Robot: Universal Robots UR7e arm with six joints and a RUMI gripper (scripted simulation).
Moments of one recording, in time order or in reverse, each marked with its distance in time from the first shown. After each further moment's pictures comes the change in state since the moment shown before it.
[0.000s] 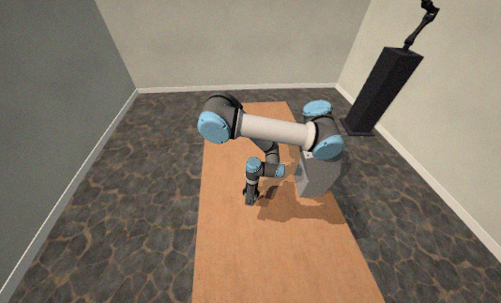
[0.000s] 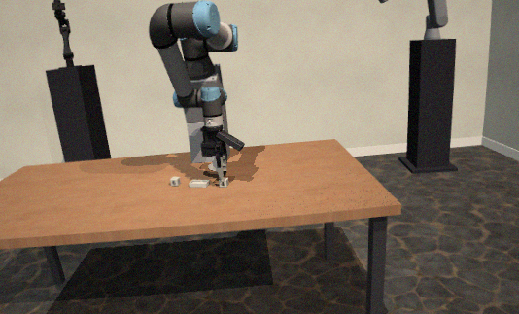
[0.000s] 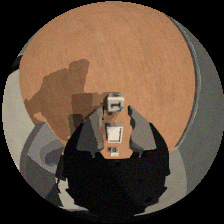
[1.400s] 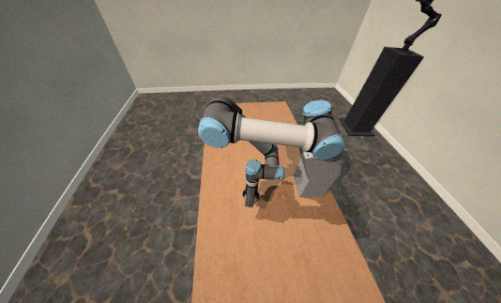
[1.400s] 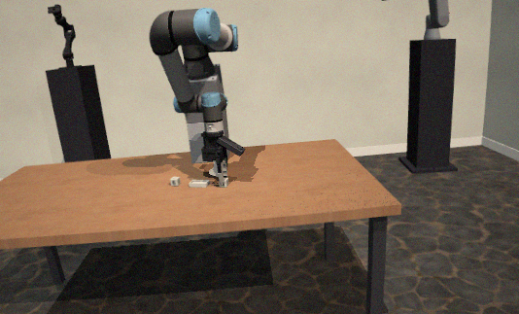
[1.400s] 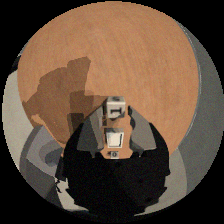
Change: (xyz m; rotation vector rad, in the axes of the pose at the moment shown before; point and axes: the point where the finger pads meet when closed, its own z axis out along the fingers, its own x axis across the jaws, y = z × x) arm 0.000 0.000 0.022 0.000 -0.001 0.000
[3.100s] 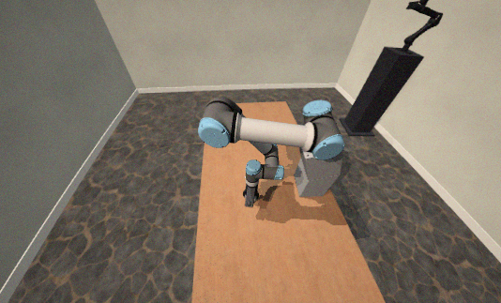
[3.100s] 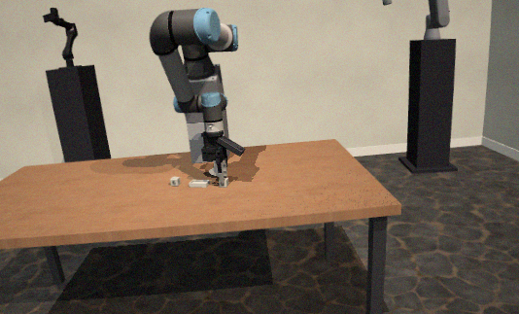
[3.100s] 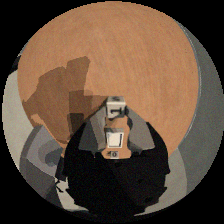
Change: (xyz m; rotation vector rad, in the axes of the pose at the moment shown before) arm 0.000 0.000 0.000 0.000 0.000 0.000
